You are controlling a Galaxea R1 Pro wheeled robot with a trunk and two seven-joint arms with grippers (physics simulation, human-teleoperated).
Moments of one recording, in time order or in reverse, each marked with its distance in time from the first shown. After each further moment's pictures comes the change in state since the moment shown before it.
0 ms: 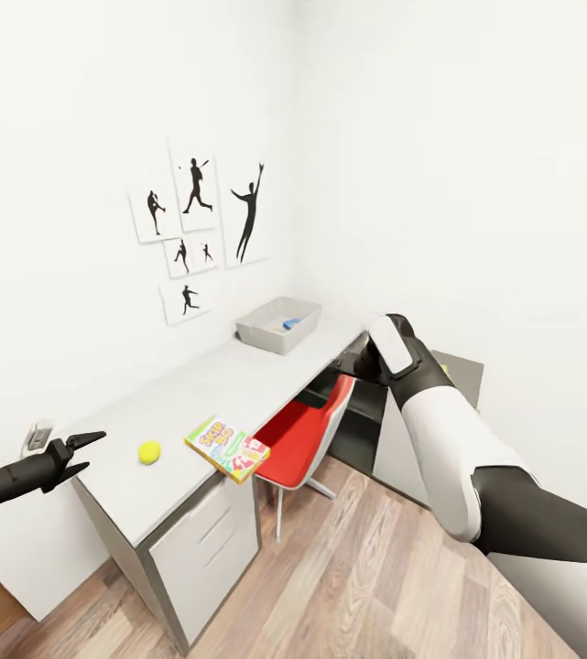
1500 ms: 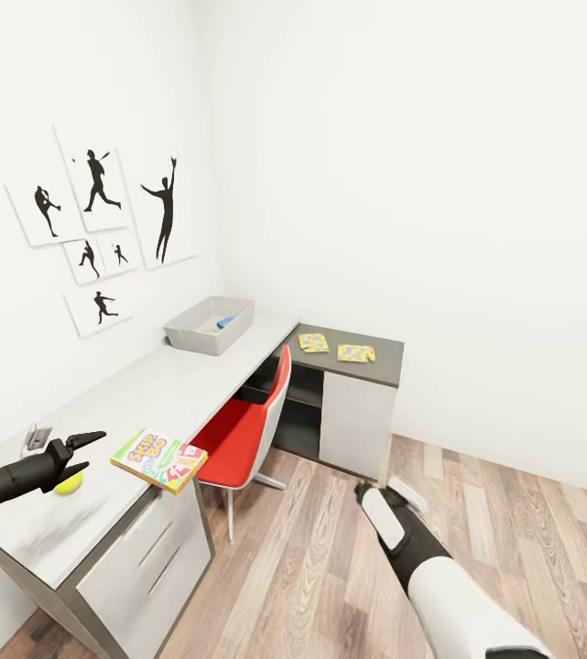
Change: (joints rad) left arm 0.000 0.000 0.002 0.000 0.000 -0.001 0.000; right arm 0.560 -0.013 0.057 0.086 0.010 -0.825 0.079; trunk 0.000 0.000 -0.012
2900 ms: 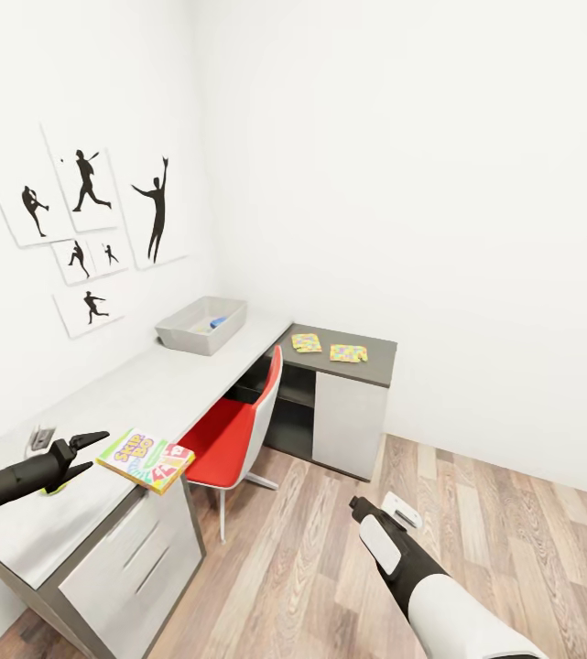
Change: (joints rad) left arm 0.001 -0.012 -0.001 0.000 0.006 -0.002 0.001; right arm 0.023 -0.003 0.042 0.132 0.006 -0.168 0.158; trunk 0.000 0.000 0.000
